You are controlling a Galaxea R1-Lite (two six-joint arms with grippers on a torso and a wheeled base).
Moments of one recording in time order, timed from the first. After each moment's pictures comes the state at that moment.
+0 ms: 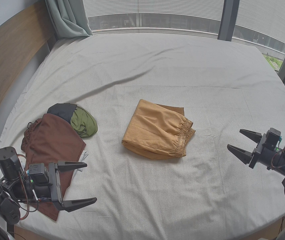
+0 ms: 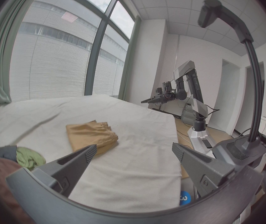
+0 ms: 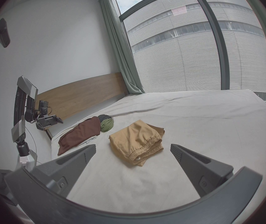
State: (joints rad) left arm -0.11 1.84 -0.06 -1.54 -1.03 0.28; right arm 0.03 1.80 -0.20 -1.53 0.66 -0.01
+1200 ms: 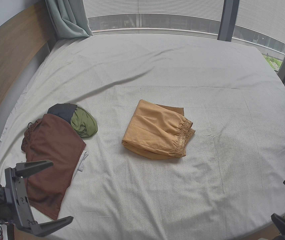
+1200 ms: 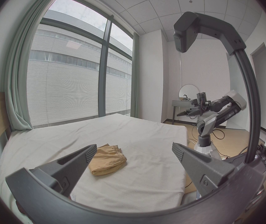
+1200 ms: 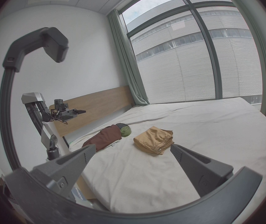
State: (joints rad) left arm -0.31 1.05 -0.02 -1.10 -0.71 0.19; right arm -0.04 0.37 -0.02 -0.40 0.71 0.07
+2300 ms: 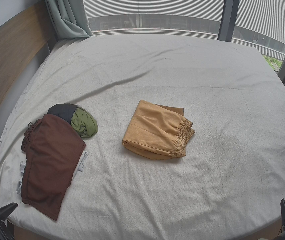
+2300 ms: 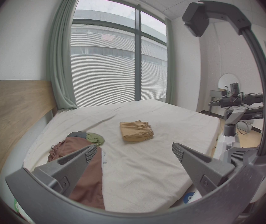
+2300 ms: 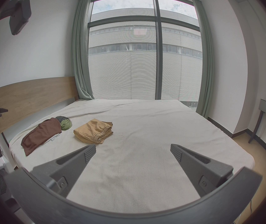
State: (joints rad) left arm -0.11 0.14 -0.02 -0.13 -0.46 0.14; right arm 0.00 0.01 -0.02 0.00 0.02 -0.01
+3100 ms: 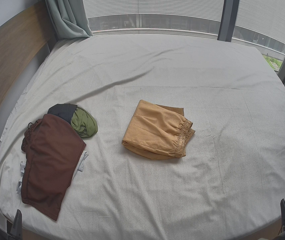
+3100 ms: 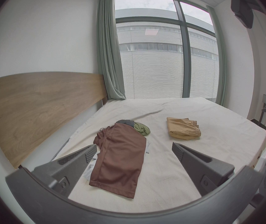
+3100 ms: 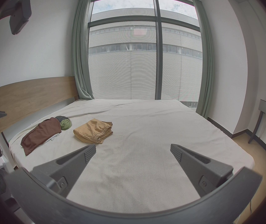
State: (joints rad) left arm 0.01 0.02 -0.02 -0.03 0.00 0.05; right arm 0.00 0.01 -0.02 0.01 0.02 -0.02
